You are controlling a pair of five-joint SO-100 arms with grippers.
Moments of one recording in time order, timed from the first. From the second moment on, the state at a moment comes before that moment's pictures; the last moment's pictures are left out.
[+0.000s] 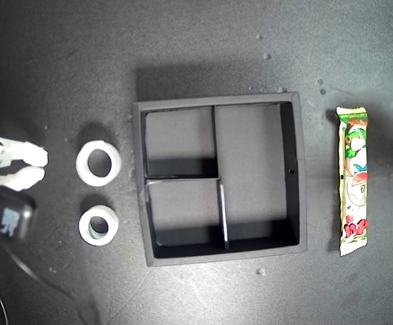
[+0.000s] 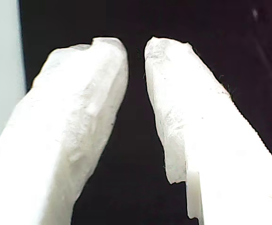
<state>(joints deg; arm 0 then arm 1) 3.5 177.4 155.0 73.2 -72.2 14.6 183.6 157.9 44.5 48.5</state>
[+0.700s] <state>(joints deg) 7.4 111.5 123.7 57.6 -52.2 -9.5 109.5 111.0 66.0 34.1</state>
